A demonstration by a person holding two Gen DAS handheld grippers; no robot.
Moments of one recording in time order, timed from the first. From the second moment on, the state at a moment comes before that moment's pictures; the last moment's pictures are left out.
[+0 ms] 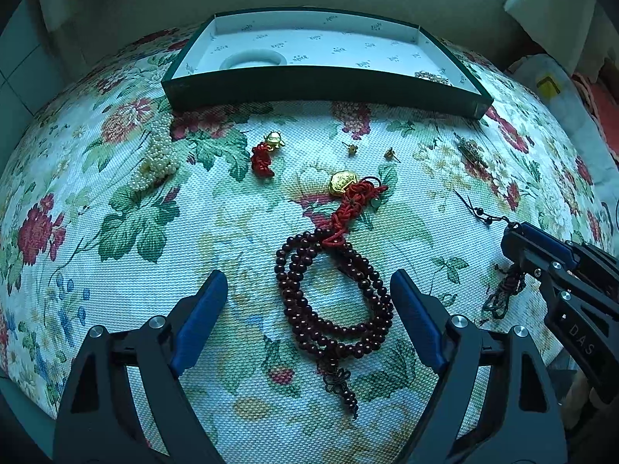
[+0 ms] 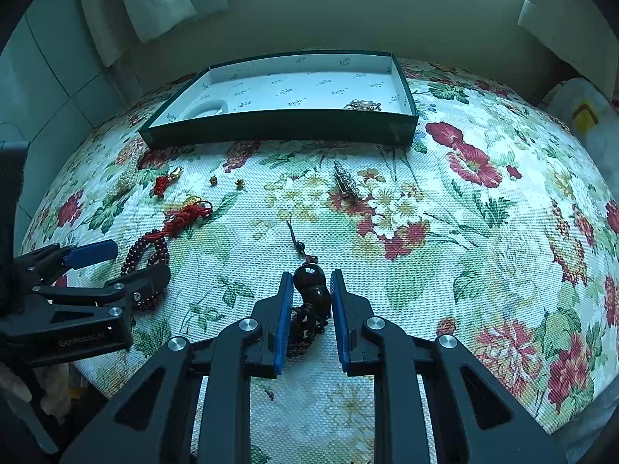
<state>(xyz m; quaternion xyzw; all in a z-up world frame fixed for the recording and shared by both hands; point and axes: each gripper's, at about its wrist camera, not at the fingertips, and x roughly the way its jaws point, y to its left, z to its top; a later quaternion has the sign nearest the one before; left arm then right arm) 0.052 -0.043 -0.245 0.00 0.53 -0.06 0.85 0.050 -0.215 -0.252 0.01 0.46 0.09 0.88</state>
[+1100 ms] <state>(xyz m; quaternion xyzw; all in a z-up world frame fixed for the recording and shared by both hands) 0.040 -0.040 -0.225 0.00 0.50 -0.09 0.86 0.048 -0.213 -0.249 0.02 0.45 0.10 0.89</state>
